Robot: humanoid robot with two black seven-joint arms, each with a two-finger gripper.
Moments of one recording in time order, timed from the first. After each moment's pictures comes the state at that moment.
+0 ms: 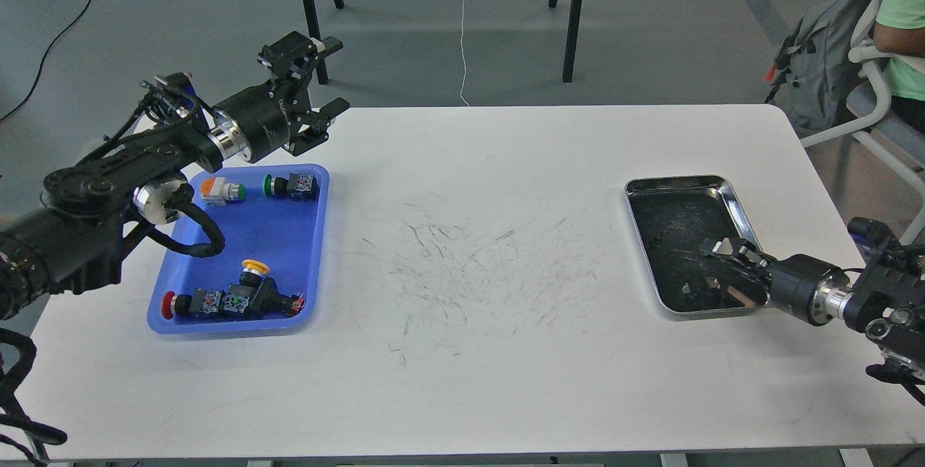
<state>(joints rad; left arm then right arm) -1.01 0.37 -0.13 -0.58 0.24 -0.49 -0.49 0.70 -0.73 -0.01 0.89 -0.80 0.08 0.49</state>
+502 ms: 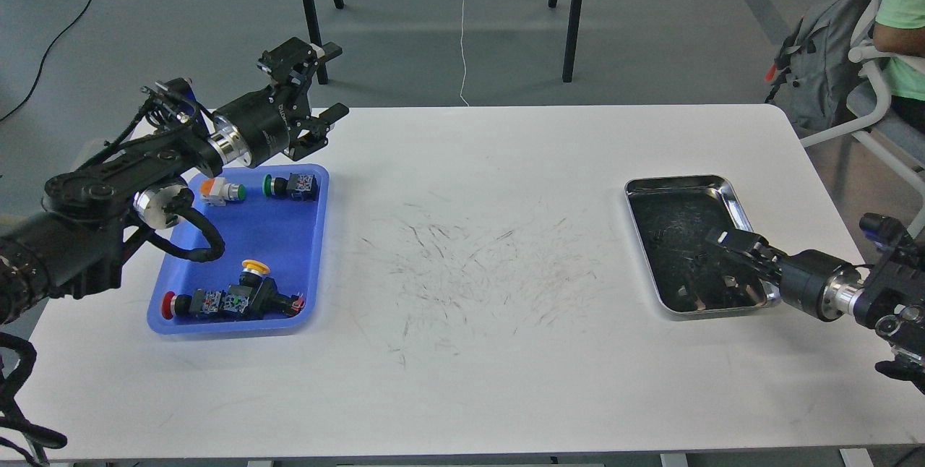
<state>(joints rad) -1.00 0.37 -0.13 -0.58 0.24 -0.49 -0.49 0.70 -0.76 0.02 0.88 -0.80 0.08 0.49</state>
